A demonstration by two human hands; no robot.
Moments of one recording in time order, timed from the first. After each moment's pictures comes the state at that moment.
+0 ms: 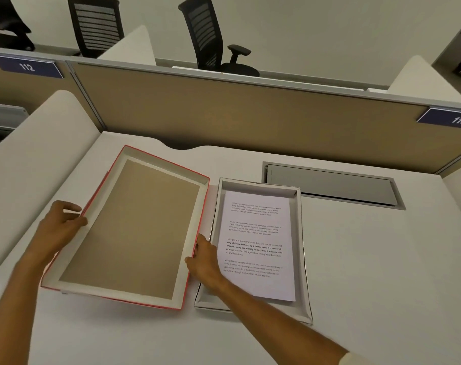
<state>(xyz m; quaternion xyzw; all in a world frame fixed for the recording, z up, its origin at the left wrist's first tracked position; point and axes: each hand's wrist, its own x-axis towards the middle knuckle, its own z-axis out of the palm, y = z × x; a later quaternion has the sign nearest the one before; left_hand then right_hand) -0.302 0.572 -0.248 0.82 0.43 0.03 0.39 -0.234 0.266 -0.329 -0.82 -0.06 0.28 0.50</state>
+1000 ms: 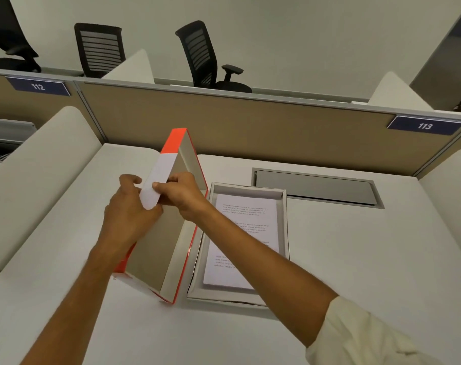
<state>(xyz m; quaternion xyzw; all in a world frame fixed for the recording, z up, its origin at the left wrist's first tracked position) -0.277 0.373 -0.139 0.91 0.28 0.10 0.29 -0.188 0.292 -0.149 -0.67 -0.07 0.32 0.67</state>
